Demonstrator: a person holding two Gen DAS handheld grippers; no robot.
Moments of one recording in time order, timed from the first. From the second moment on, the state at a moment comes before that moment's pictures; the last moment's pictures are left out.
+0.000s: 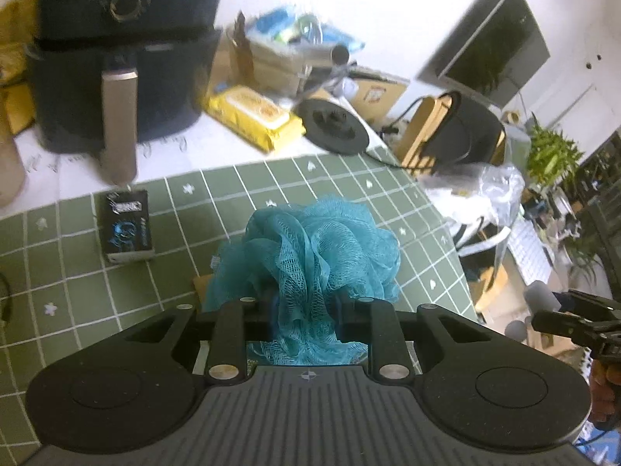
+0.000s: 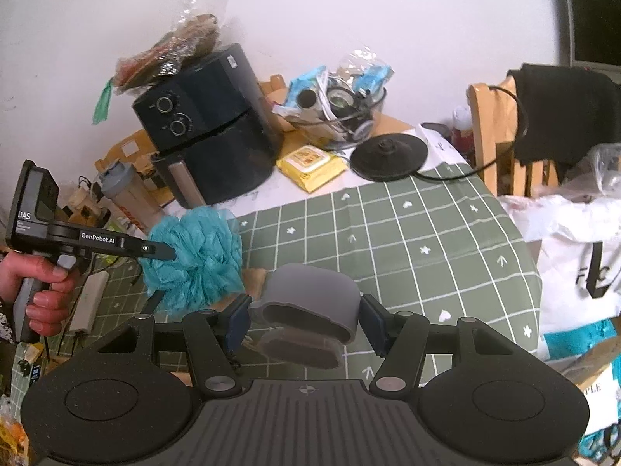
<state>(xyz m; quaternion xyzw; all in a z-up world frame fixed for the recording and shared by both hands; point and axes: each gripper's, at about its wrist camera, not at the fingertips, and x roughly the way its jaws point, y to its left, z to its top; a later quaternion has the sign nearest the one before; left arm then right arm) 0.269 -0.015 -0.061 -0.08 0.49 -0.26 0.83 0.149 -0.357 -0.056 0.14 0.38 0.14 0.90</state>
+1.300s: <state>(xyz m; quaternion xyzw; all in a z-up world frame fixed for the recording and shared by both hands) 0.093 -0.016 0.039 -0.06 0.41 -0.20 0.89 0.090 -0.293 -0.019 0.06 0.39 0.35 0.85</state>
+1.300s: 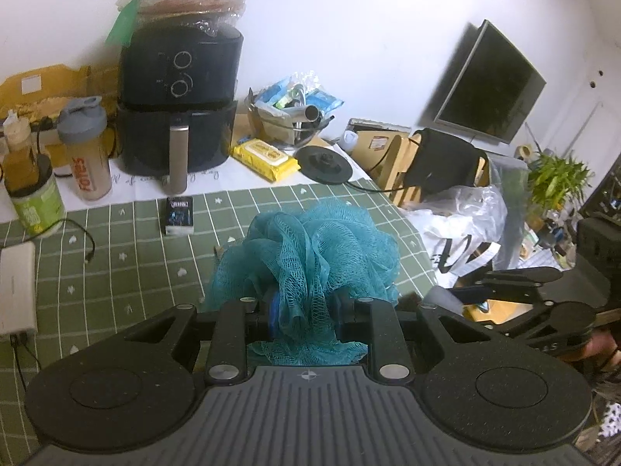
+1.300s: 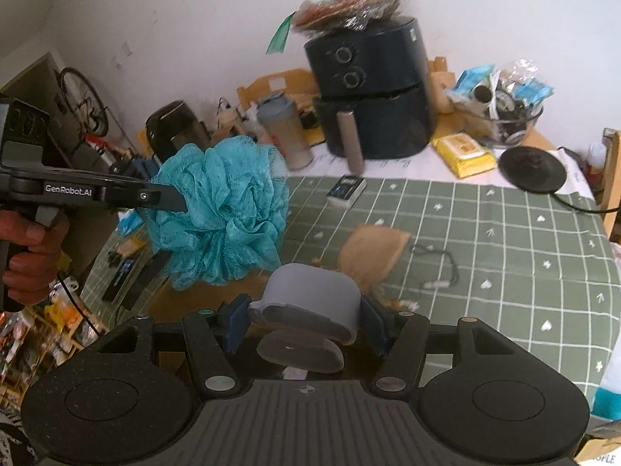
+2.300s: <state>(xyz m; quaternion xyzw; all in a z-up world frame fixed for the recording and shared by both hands) 0.034 -0.021 0.023 -0.06 0.46 -0.15 0.87 0.067 -0.281 -0.027 0.01 0.41 0.35 0.84</state>
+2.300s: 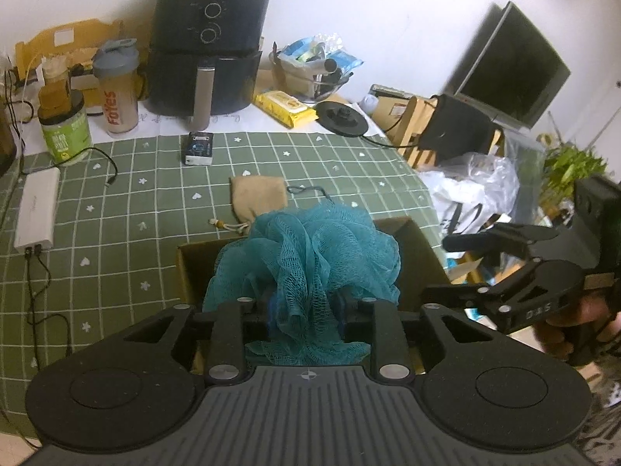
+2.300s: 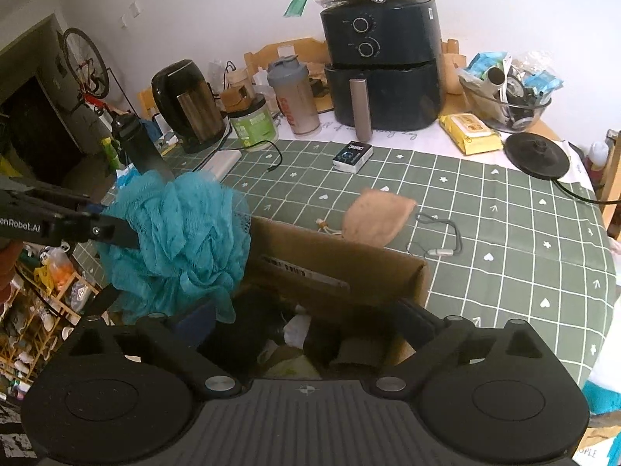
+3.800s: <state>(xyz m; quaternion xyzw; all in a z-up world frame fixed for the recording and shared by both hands) 0.013 -0.015 -0.009 -0.03 0.48 -0.05 0.88 0.054 -0.274 -0.040 -0.03 0.44 0.28 0.85</state>
